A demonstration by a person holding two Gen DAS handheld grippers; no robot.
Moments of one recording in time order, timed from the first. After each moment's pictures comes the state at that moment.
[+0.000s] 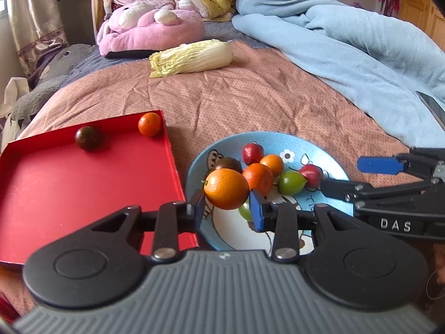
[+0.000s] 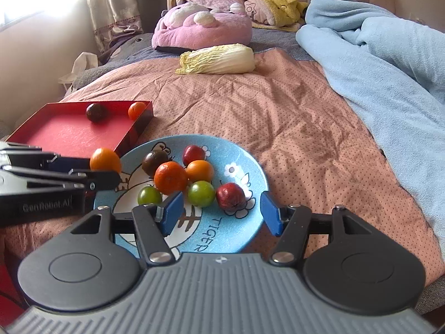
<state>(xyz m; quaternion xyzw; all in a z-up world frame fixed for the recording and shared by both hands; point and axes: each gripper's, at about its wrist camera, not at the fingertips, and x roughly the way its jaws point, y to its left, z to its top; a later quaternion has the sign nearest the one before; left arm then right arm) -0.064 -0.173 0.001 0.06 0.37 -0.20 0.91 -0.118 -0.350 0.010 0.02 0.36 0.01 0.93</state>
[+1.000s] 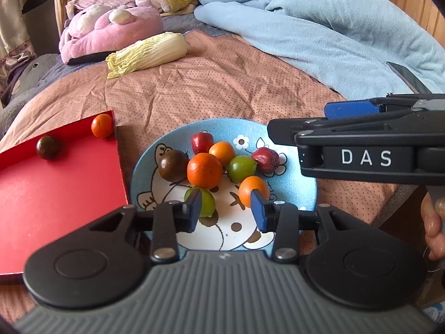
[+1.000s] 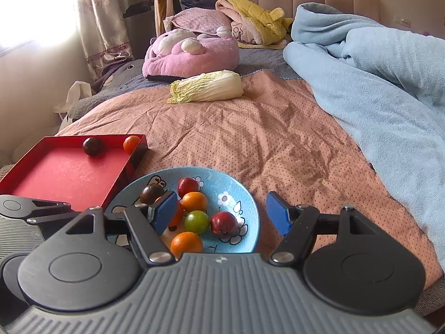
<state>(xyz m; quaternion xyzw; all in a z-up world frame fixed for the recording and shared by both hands) -0.076 -0.209 -0.006 0.09 0.37 -0.25 0.89 -0.118 -0.360 0.030 0.05 0.33 0.00 0.94</state>
